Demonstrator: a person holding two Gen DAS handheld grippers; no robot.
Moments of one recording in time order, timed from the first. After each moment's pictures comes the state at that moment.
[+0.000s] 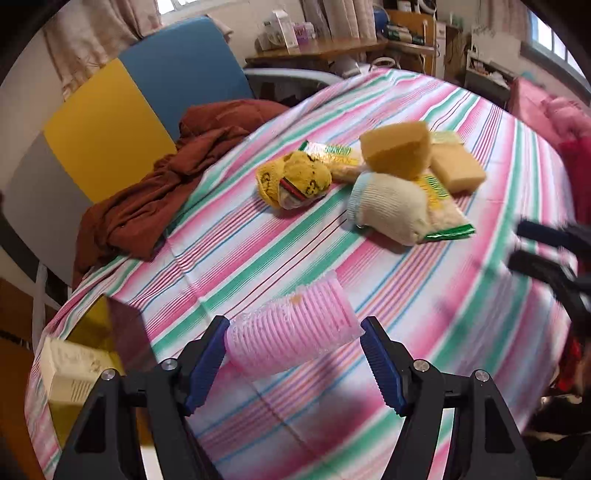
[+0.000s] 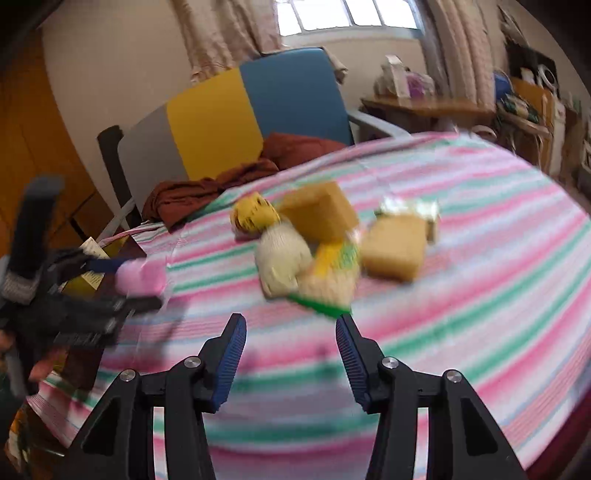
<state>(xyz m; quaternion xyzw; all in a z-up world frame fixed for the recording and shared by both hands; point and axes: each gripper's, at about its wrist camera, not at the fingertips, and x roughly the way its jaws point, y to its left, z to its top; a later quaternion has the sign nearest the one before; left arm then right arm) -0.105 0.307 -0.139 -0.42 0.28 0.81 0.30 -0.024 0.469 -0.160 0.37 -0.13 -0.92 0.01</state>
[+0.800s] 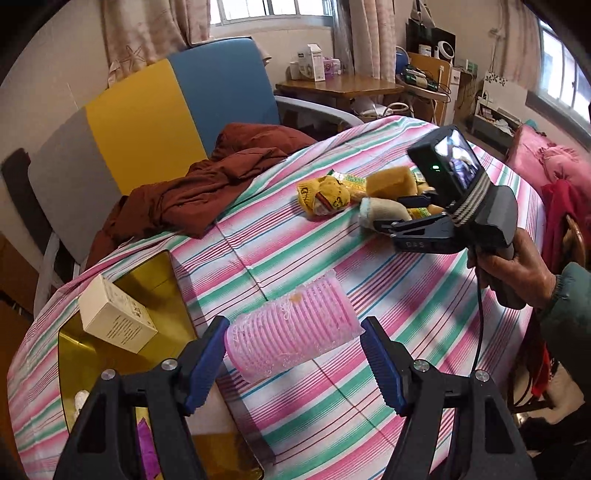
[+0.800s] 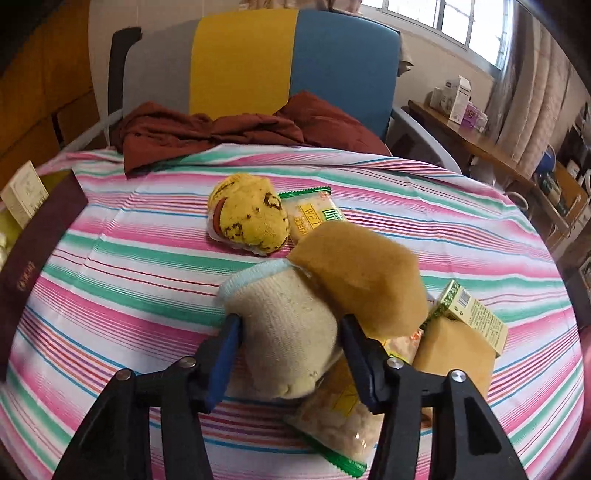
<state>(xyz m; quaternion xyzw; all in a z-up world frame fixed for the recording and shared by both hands) -0.065 0.223 -0.084 -0.40 0.20 0.84 0.29 -0.132 0.436 -0.193 0.44 0.04 -0.90 0.01</state>
